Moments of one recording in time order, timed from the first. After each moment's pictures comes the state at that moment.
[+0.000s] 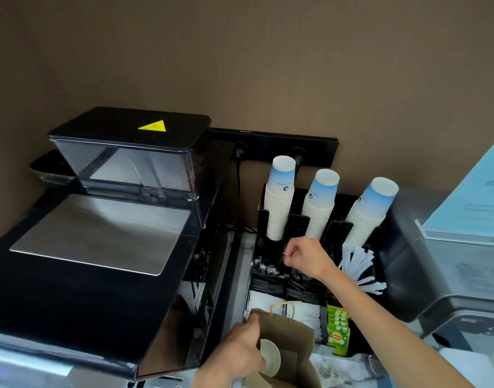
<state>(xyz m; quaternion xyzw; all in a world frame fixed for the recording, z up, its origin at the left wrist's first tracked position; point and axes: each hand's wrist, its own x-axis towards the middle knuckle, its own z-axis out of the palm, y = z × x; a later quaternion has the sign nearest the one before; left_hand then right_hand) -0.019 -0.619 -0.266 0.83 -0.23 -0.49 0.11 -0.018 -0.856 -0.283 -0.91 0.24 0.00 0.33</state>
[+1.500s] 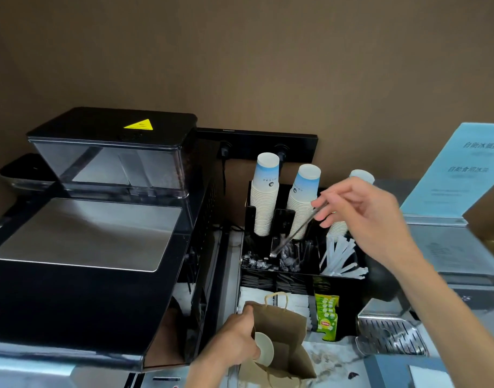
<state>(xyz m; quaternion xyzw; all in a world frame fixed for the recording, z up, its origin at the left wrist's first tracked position) -0.011 -0.617 -0.280 0.82 -0.30 -0.46 0.14 -0.114 -0.818 -0.111 -0.81 0.15 -0.32 0.47</state>
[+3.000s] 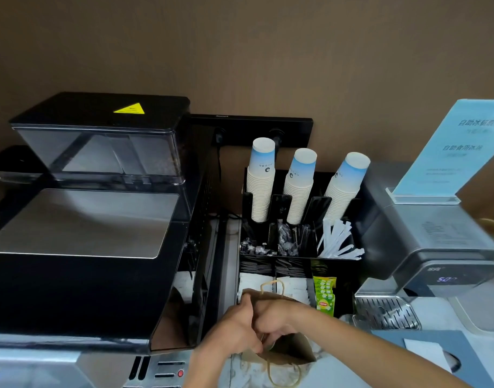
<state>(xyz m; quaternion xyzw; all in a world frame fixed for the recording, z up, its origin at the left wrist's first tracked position) -0.016 -0.604 -0.280 0.81 -0.31 -0.47 0.15 -0.076 -0.716 -0.305 -0.72 0.27 0.39 0.51</state>
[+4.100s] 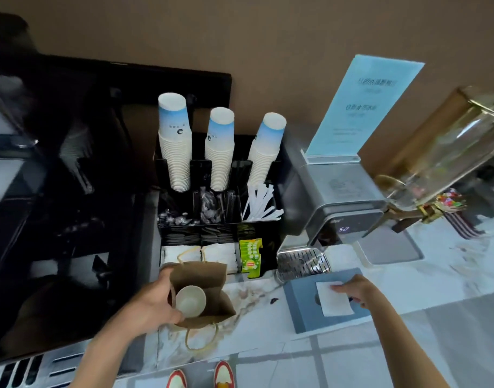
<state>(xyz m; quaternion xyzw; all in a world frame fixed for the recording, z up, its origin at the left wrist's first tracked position) -0.016 -0.605 -0.305 0.78 -0.30 -0.48 0.25 -0.363 -0.909 -0.345 -0.56 0.72 0.12 0.38</state>
